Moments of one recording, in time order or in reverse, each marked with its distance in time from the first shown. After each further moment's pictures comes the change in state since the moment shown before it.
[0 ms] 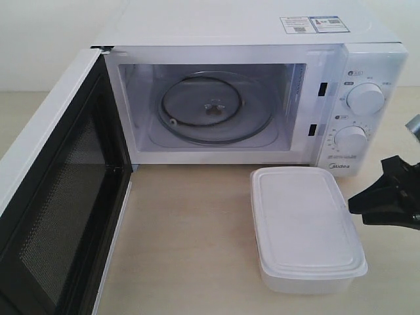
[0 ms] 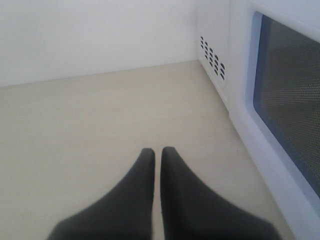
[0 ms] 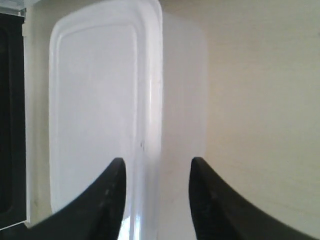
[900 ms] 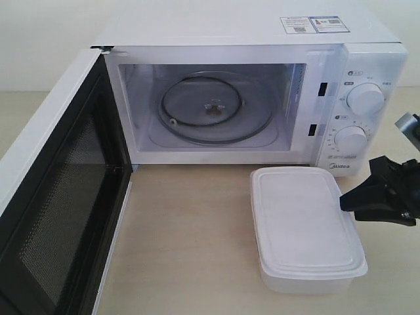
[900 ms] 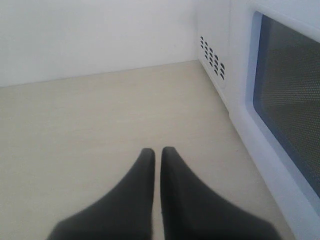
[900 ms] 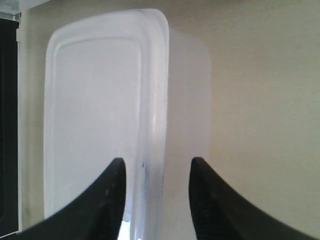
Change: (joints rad) left arm 0.000 0.000 0.000 0.000 0.000 0.000; right arm 0.042 0.010 0.000 0.047 -0.048 -0.031
